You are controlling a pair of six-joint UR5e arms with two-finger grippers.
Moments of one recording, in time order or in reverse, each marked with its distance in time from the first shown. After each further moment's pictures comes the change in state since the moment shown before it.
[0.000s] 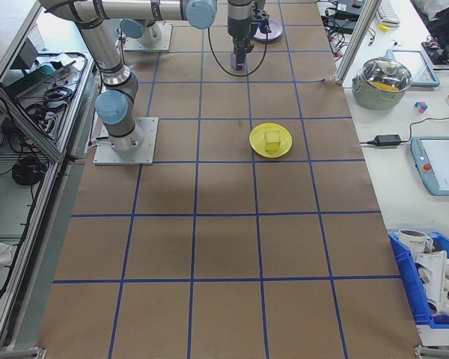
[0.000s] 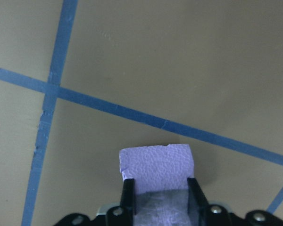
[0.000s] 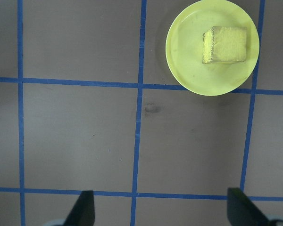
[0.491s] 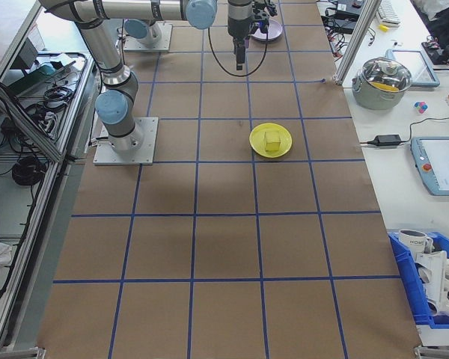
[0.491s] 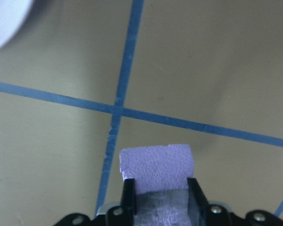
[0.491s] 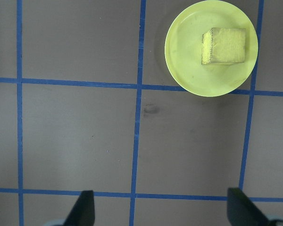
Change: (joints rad) left arm 0.122 0.023 0.147 -0.247 0.034 0.259; right arm 0.000 0.001 0.000 -0.003 -0.004 -0.002
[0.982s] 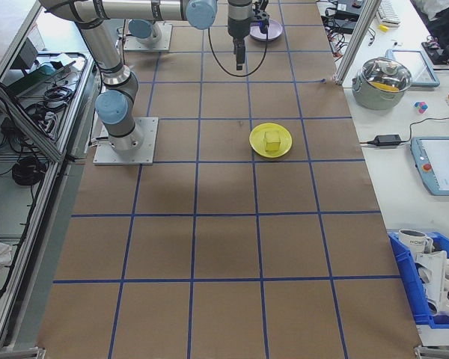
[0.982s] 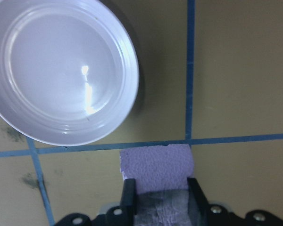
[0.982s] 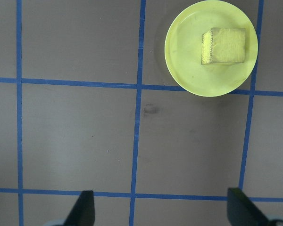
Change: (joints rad) left arm 0.108 -0.025 0.218 -0.138 0.067 0.324; right arm 0.000 0.001 0.001 0.000 0.003 0.000
